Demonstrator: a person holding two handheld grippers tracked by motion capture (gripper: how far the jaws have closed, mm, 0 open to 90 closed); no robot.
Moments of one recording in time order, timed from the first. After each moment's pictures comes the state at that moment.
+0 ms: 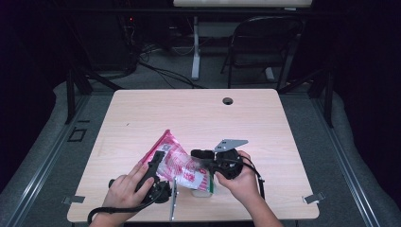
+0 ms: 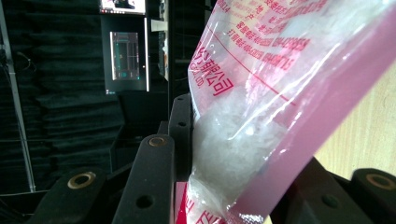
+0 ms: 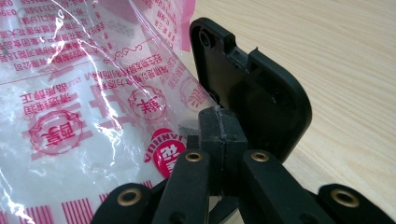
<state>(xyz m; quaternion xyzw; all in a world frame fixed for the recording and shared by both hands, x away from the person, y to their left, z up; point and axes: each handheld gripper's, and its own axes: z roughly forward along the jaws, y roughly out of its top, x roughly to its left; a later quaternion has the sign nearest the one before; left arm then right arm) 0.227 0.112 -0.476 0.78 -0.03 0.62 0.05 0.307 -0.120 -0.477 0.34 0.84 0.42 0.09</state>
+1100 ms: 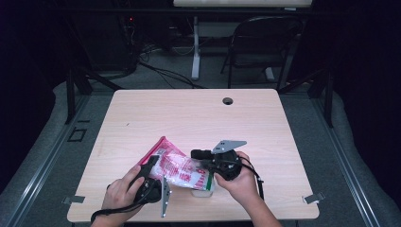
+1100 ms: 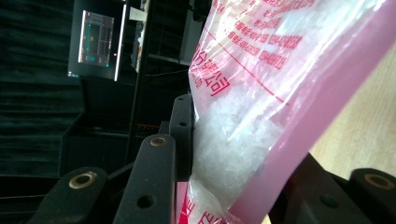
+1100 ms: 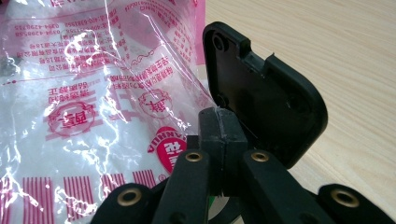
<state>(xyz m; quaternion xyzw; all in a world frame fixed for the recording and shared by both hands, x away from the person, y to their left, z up) 0.234 0.134 -0.496 0.81 0.04 0.57 0.11 0.304 -0.116 -0.475 0.34 0.84 0.42 0.09</state>
